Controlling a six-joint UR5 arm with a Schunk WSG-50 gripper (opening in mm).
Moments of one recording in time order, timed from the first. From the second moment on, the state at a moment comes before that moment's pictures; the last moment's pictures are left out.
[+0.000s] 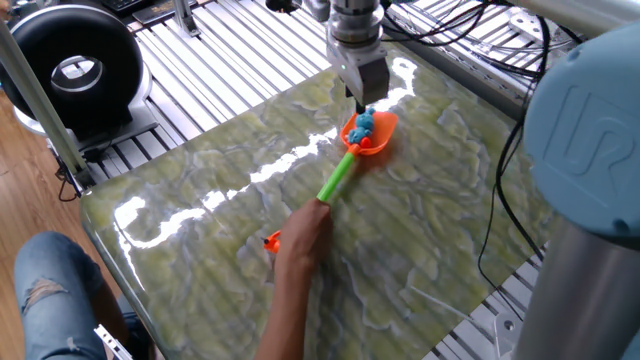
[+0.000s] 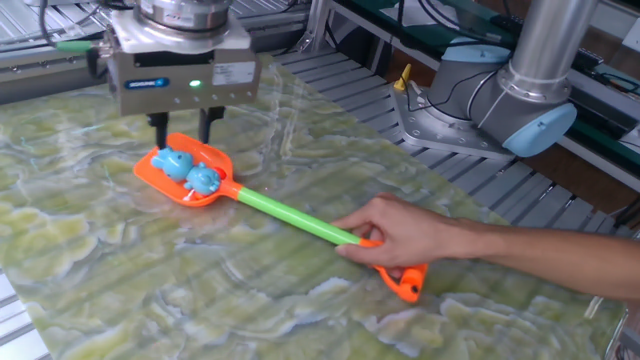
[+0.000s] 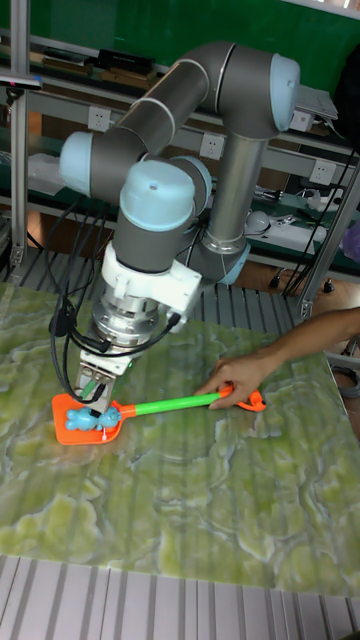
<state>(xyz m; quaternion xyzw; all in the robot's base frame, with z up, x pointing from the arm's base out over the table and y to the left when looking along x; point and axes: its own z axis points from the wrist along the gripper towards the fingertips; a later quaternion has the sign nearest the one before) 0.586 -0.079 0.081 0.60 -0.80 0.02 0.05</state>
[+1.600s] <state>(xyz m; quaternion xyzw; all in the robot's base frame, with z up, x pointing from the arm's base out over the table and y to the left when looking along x) 0.581 -0.072 0.041 0.68 -0.73 0.01 0.06</state>
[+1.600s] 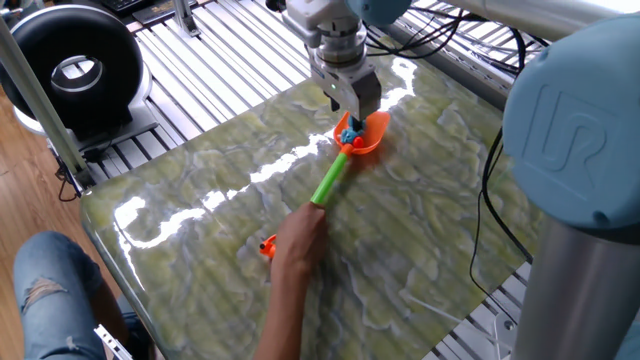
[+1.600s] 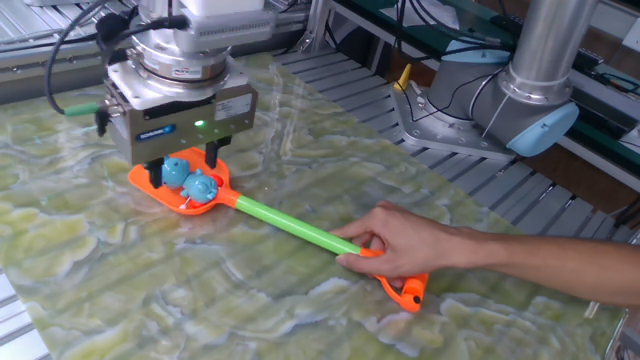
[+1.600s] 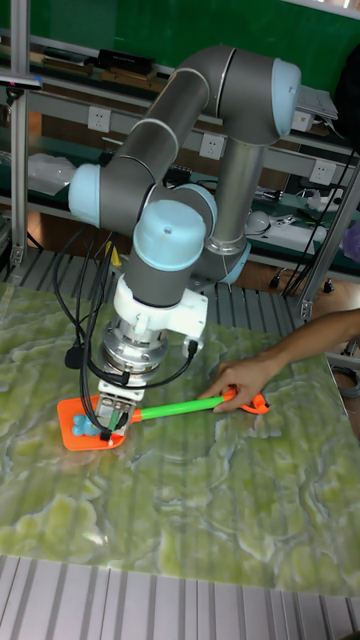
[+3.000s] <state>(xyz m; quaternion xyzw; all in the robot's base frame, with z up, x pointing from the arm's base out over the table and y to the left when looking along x) 0.565 -0.061 0.116 0.64 -0.77 -0.02 0.06</state>
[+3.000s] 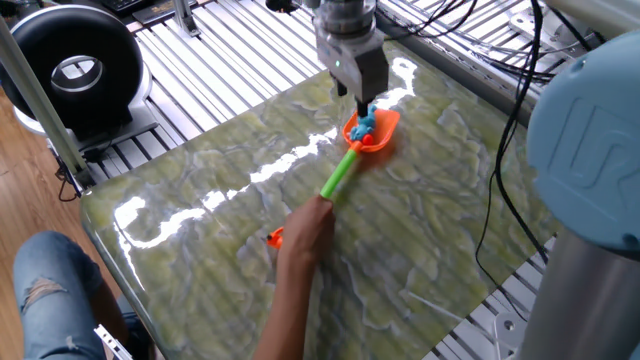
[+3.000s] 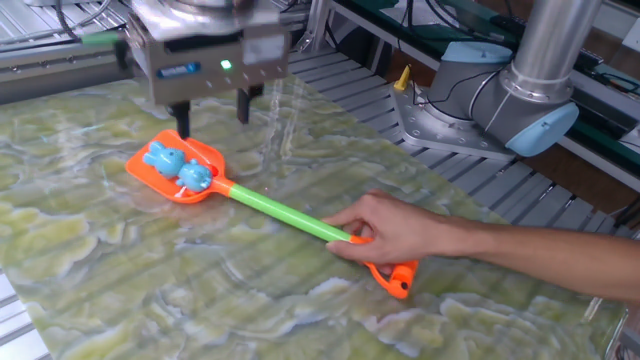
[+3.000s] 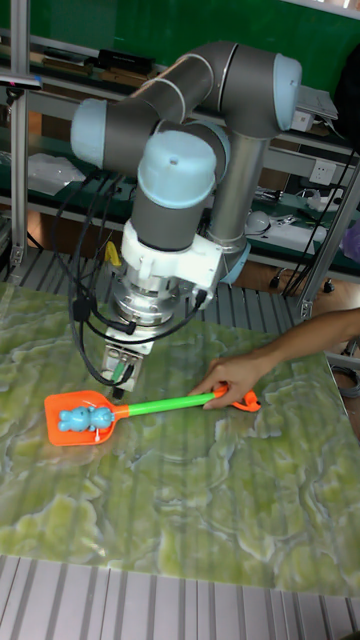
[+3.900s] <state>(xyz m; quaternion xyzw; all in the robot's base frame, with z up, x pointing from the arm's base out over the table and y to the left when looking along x) 0.599 -0.094 0.060 0.67 -0.75 -0.02 0.04</state>
